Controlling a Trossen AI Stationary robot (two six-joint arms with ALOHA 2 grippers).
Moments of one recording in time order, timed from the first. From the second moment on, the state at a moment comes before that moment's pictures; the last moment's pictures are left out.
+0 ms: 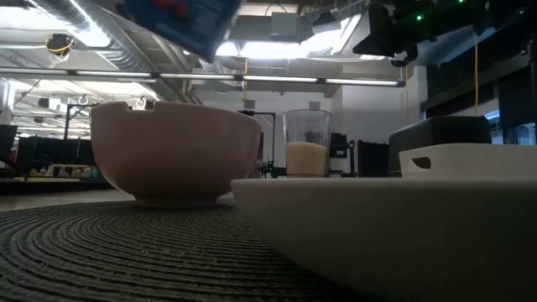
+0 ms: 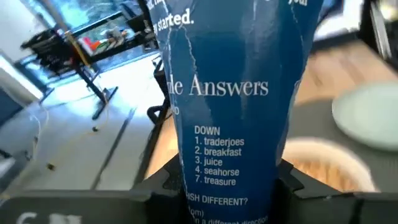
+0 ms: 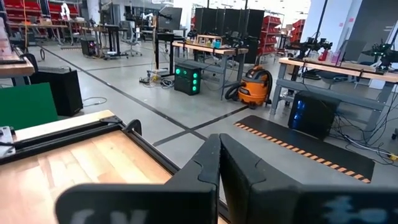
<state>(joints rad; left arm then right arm) -0.33 0.67 1.10 -0.79 -0.59 0.14 -0.28 0.92 0.62 0.30 0.46 -0.05</state>
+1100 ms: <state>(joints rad) 0.87 1.45 0.64 0.81 0.62 -0.05 -0.28 0.63 0.62 0.25 0.41 -0.24</state>
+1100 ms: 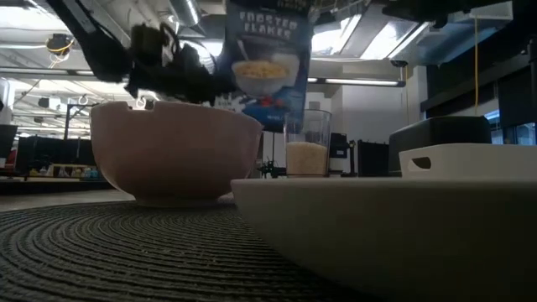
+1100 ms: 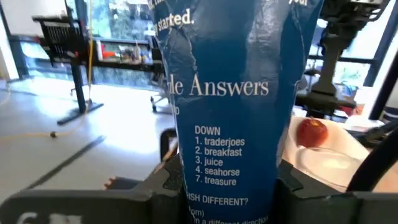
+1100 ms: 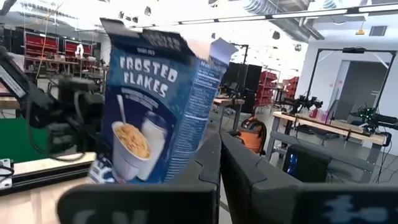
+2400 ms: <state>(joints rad) 0.79 1.92 0.94 0.71 0.51 0.33 -0.28 0.55 0.62 0.15 0.44 -0.23</state>
